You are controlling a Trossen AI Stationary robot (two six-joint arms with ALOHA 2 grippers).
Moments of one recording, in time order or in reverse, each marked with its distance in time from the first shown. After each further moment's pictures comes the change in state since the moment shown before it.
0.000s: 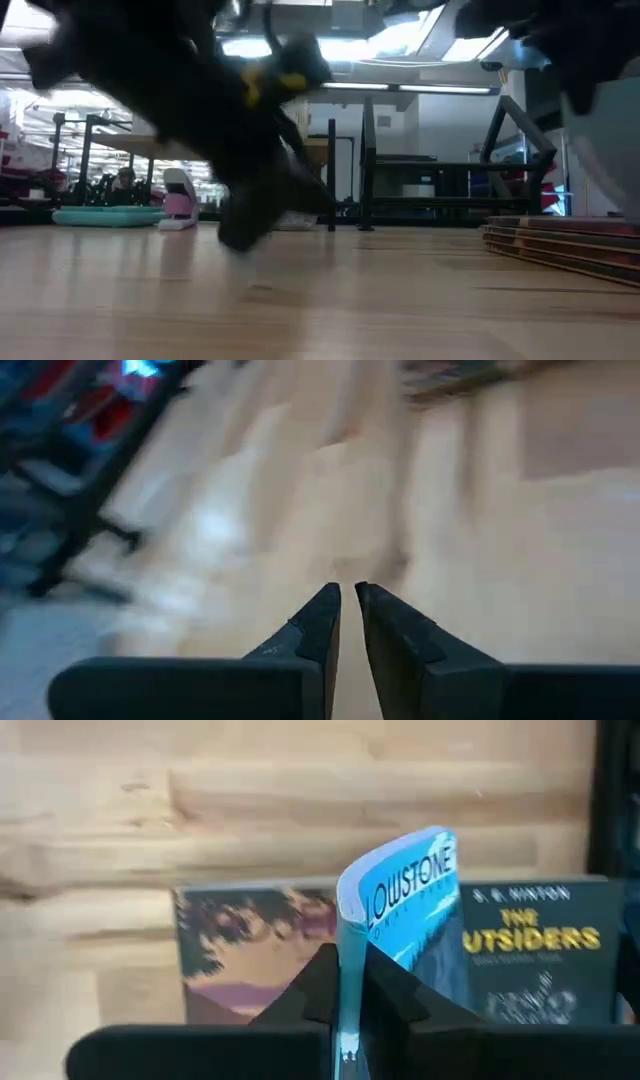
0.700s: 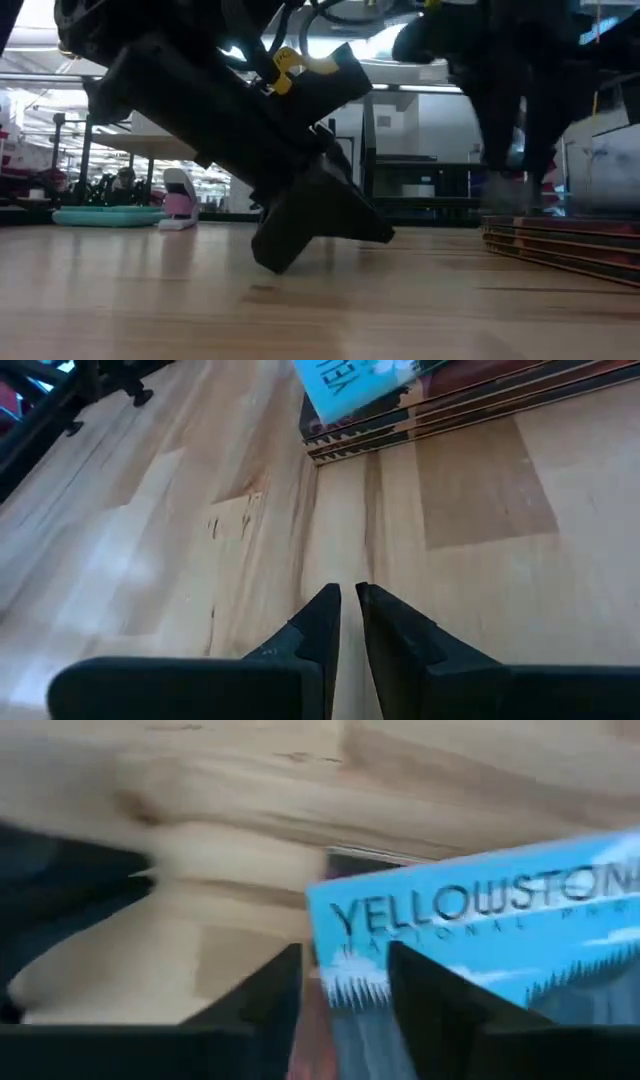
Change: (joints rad) left arm 0.047 0.044 0.000 0.119 0.185 0.060; right arm -0.011 0.133 0.021 0.304 0.030 -0.287
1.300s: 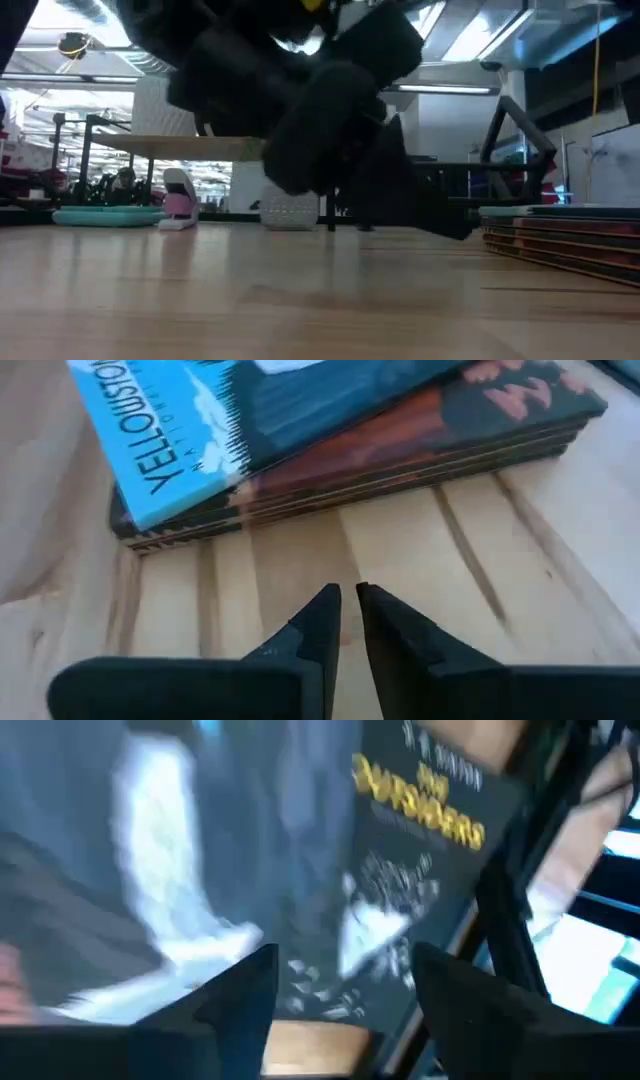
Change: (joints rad) left arm 0.089 0.002 0.139 -0.004 0.631 -0.022; right arm 0.310 -0.018 0.021 -0.413 -0.383 0.095
